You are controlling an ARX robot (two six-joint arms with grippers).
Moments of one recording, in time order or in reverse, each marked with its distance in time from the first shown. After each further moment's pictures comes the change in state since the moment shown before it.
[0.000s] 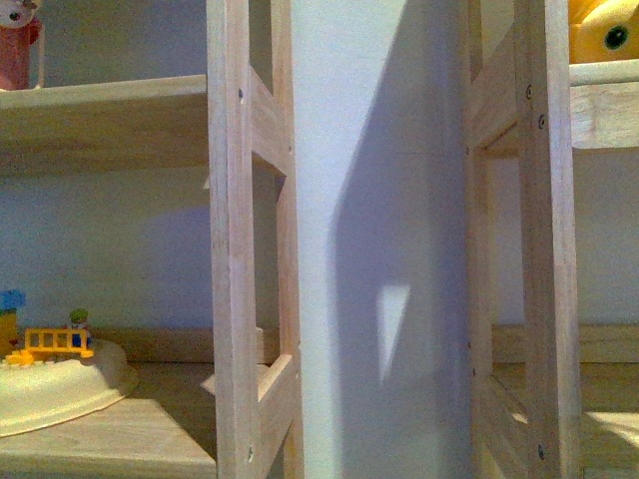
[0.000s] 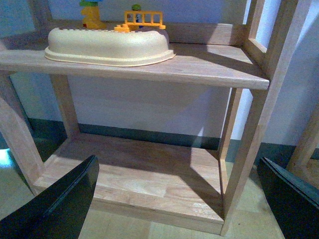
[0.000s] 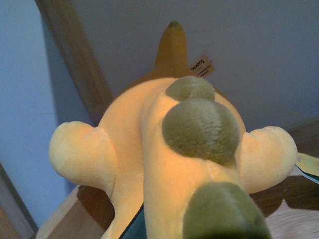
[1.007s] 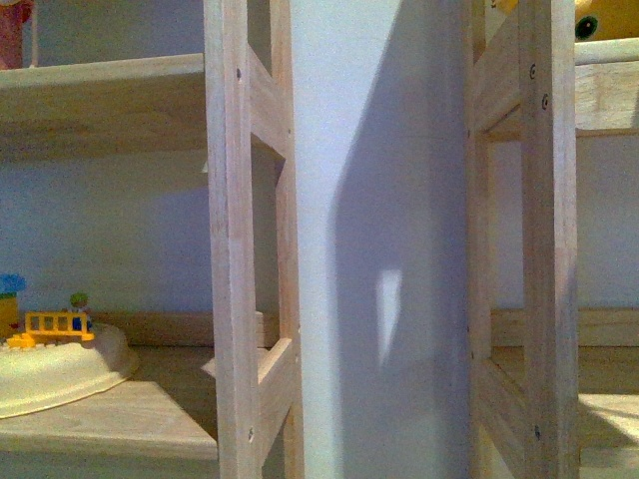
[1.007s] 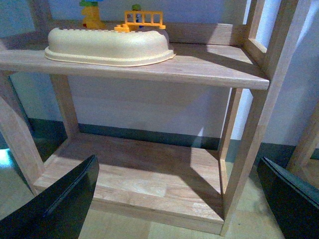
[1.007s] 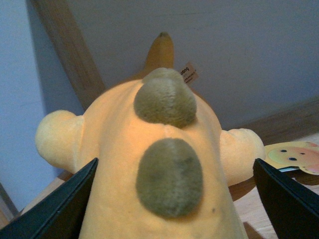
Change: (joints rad) left arm 0.000 0.000 0.000 0.000 0.000 0.000; right arm 0.042 -0.024 -0.114 0.064 0.085 -0.024
